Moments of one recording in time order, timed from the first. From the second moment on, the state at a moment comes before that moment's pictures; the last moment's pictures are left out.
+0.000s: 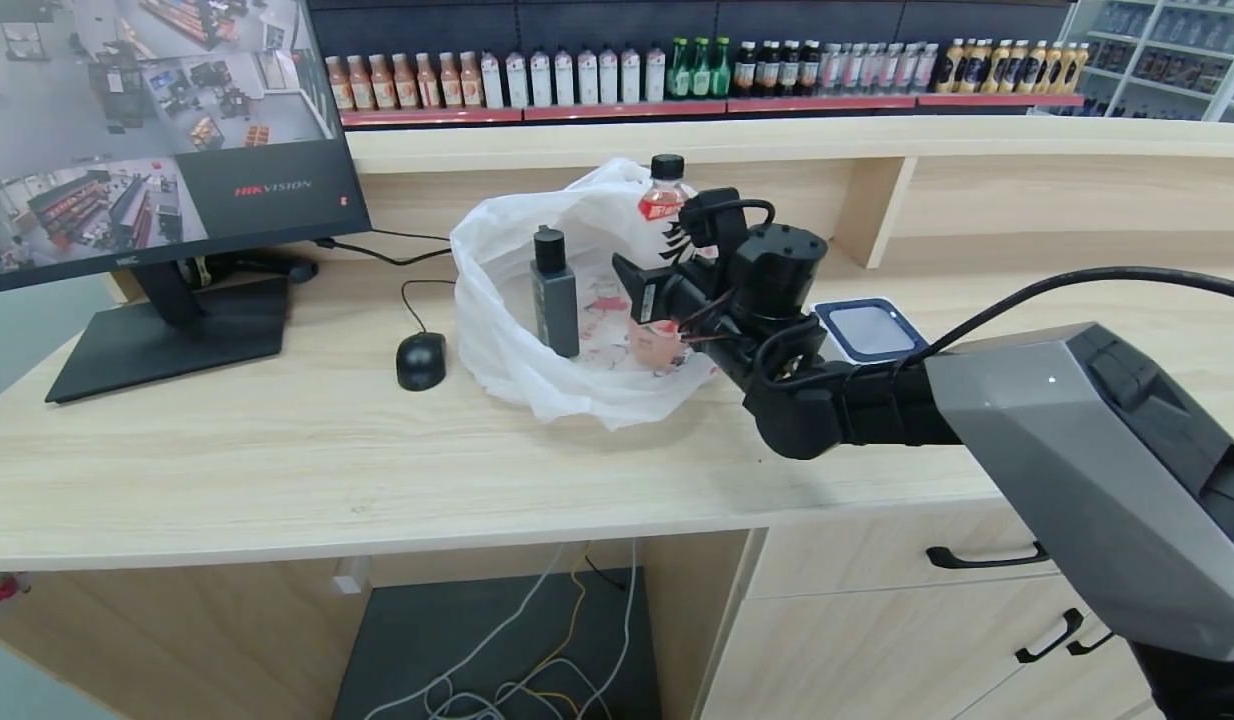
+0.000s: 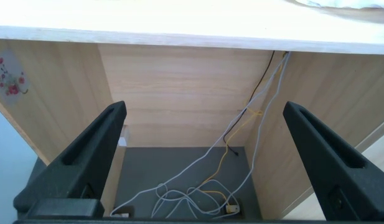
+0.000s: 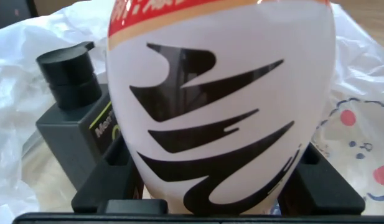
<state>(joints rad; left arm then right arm) 0.00 0.00 0.00 0.00 0.00 0.00 0.55 2.38 -1.81 -0.83 -0.07 -0.05</state>
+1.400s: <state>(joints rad) 0.00 0.00 0.00 0.00 0.00 0.00 0.56 2.41 -1.82 -0.84 -0.10 -0.04</state>
